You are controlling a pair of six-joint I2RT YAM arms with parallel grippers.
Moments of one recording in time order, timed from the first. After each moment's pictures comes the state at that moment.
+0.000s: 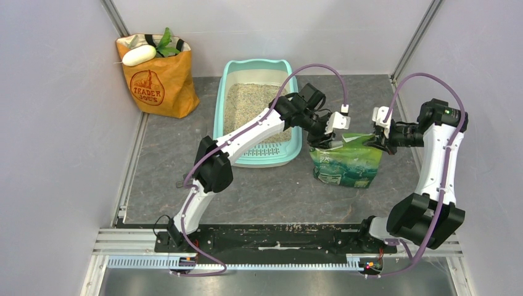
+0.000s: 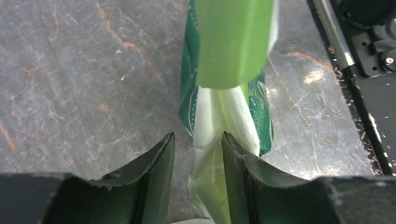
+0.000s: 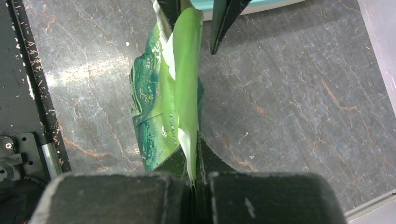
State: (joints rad) left arm -0.89 2.26 2.23 -0.79 0.70 0.73; right arm -0.42 1.35 1.43 -1.58 -0.99 -1.77
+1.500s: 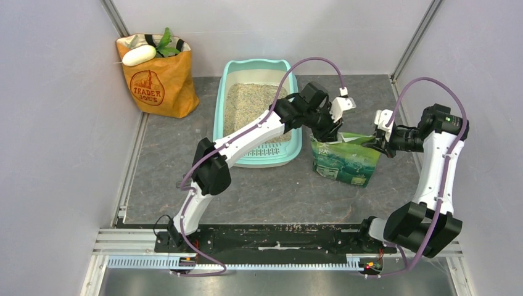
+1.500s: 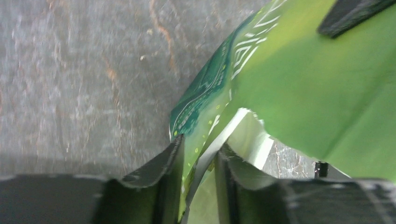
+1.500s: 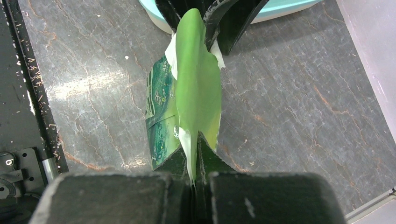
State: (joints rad) left arm -0.92 2.22 2.20 -0.66 0.45 0.21; right arm -0.44 1.28 1.37 -1.56 -1.05 -1.75
